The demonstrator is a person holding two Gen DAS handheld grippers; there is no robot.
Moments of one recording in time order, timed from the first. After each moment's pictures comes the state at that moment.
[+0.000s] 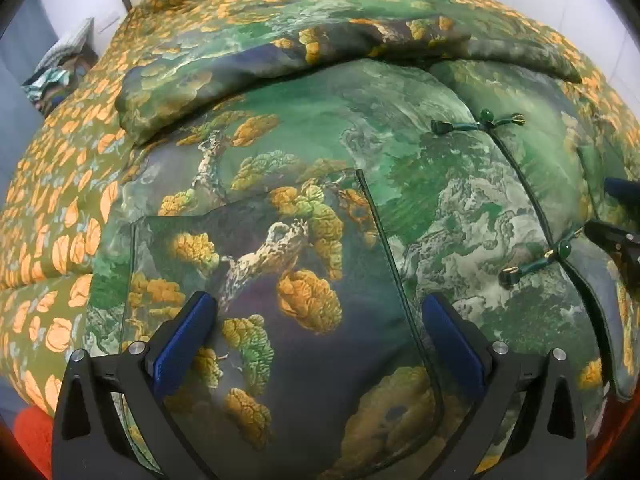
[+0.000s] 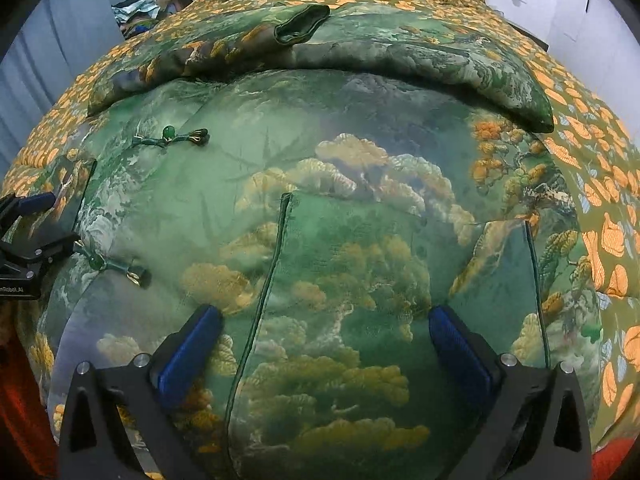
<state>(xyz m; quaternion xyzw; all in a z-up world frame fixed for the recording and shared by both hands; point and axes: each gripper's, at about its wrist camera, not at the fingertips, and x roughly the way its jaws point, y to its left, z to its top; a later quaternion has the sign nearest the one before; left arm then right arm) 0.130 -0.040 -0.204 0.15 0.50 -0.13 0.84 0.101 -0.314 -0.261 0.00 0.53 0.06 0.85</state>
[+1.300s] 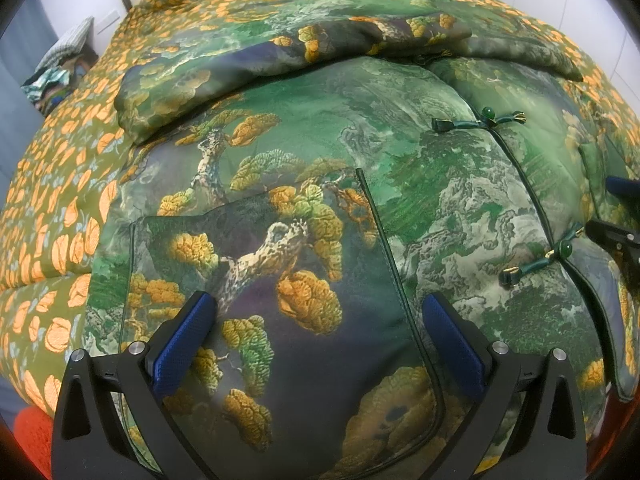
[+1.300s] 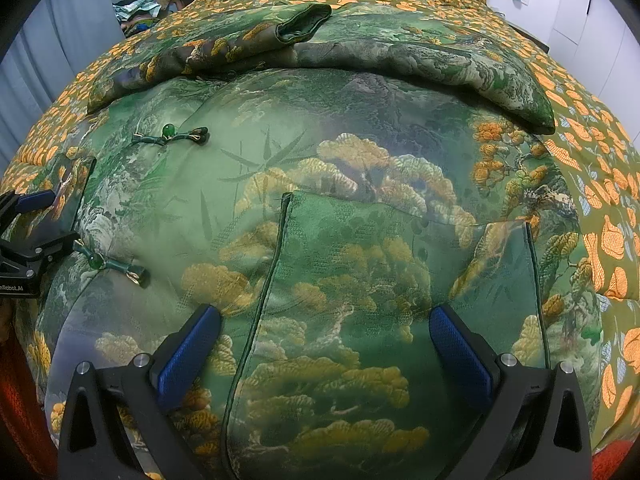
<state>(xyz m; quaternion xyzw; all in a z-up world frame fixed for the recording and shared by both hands) 0.132 -0.040 -0.203 0.15 0.50 -0.13 0.84 0.103 -0.313 -0.261 0.00 0.53 0.06 0.85</state>
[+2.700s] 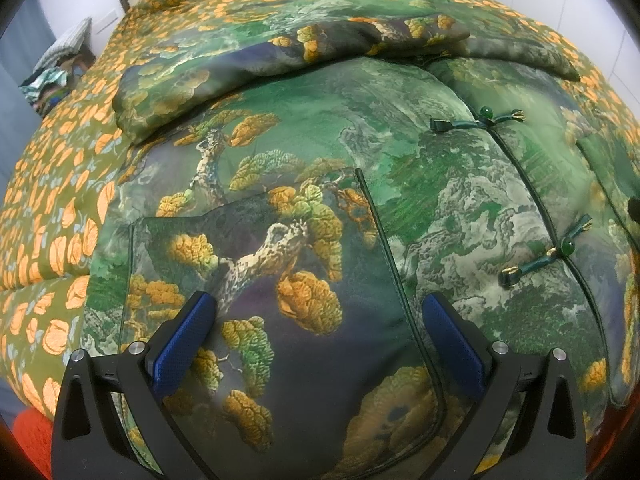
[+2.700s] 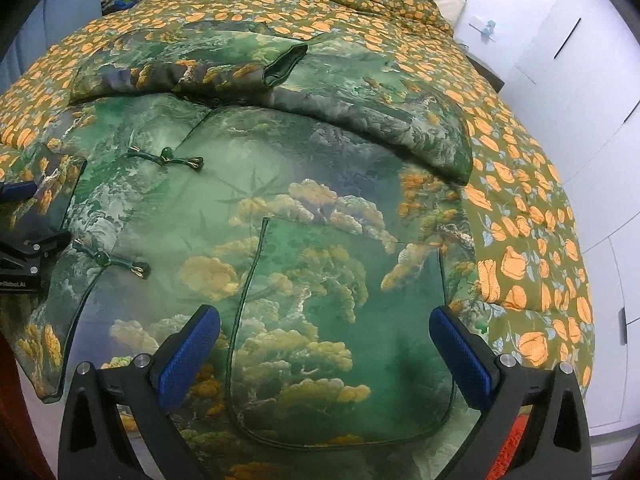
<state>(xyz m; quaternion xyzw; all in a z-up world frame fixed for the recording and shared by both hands) 0.134 -0.035 -0.202 0.15 0.51 -0.14 0.84 0.086 -0.283 -0.199 -0.10 0.52 -0.04 0.85</state>
